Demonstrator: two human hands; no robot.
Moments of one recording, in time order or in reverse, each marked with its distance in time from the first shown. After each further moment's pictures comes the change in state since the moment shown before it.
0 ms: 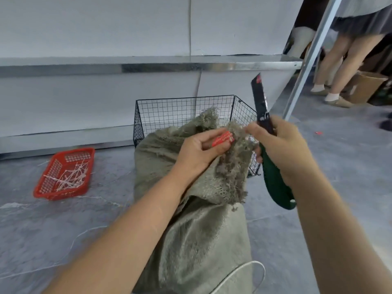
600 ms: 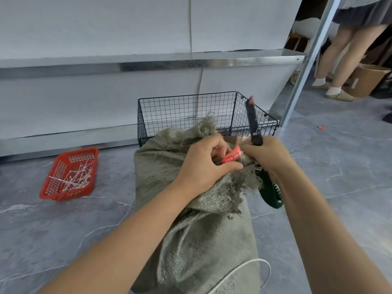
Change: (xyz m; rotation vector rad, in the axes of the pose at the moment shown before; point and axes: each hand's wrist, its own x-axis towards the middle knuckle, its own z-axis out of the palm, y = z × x) left_hand -0.026 0.001 -0.009 0.329 -0.046 0.184; right_hand 0.011 0.028 0.023 -0.096 -0.092 0.234
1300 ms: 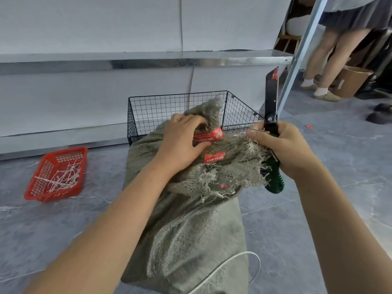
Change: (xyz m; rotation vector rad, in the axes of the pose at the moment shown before) left_hand 0.033 -0.004 -0.021 0.588 0.005 0.016; right_hand -0.015 -0.004 -0.043 0.230 -0.071 -0.236
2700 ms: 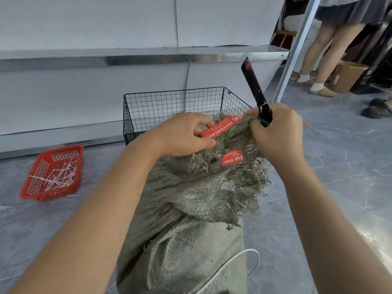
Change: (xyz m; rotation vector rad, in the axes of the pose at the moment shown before) left_hand 0.002 0.030 -0.044 -0.235 -0.511 -0.005; right_hand -0.005 -0.021 0.020 -0.667 0.401 -0.195
